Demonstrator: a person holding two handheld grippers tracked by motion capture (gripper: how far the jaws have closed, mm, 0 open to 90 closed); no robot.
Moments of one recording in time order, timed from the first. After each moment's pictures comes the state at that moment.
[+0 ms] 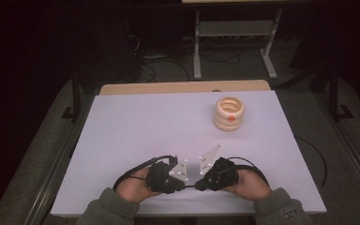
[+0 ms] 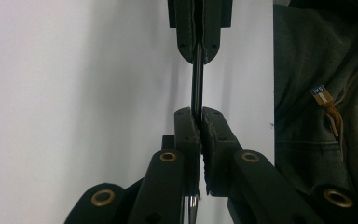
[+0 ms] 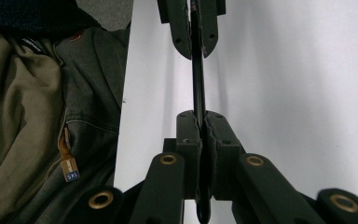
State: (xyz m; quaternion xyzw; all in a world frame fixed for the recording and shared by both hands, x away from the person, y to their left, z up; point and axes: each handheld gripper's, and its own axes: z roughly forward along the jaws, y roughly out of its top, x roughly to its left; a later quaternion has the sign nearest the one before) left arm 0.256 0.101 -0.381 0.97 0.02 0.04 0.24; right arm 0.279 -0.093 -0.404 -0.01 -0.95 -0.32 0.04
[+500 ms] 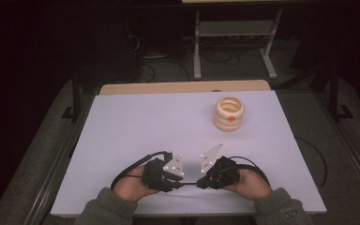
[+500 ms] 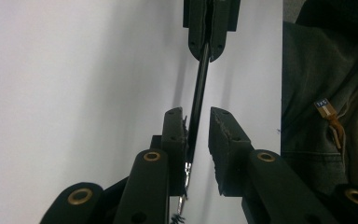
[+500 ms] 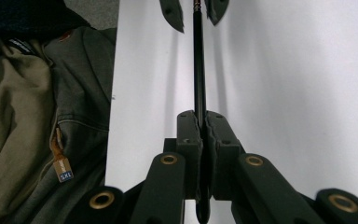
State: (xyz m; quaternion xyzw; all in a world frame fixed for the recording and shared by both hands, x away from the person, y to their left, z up) left arm 0.260 0.112 -0.375 0.96 0.05 0.04 0.27; right arm 0.282 -0.098 -0.405 -0.03 -0.95 -0.31 0.03
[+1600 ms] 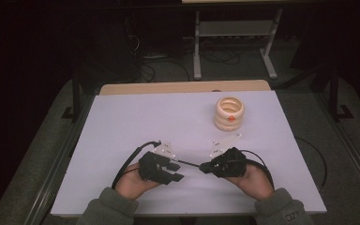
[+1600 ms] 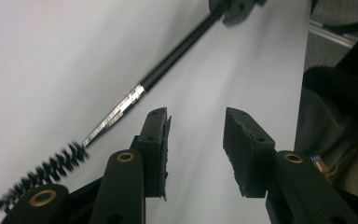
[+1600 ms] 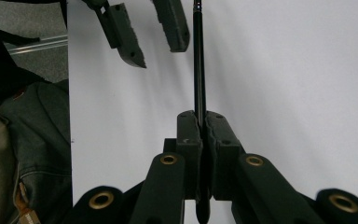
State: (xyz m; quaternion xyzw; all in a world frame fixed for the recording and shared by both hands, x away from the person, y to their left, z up) left arm 0.284 0.129 -0.386 0.91 0.20 -0.01 0.36; right arm 0.285 -0.117 -0.381 -0.15 -0.92 -0.37 -0.04
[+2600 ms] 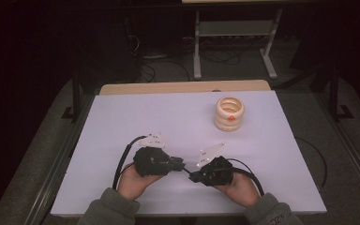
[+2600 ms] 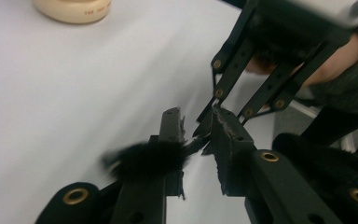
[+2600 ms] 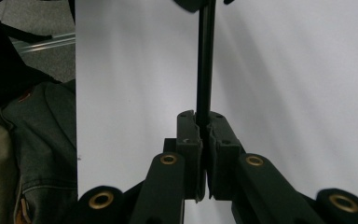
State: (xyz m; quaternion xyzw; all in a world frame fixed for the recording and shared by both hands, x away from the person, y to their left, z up) left arm 0.288 0.145 -0.371 0.85 0.23 -0.04 0.47; right arm 0.279 -0.088 -0.411 -0.13 -0.92 -0.37 -0.02
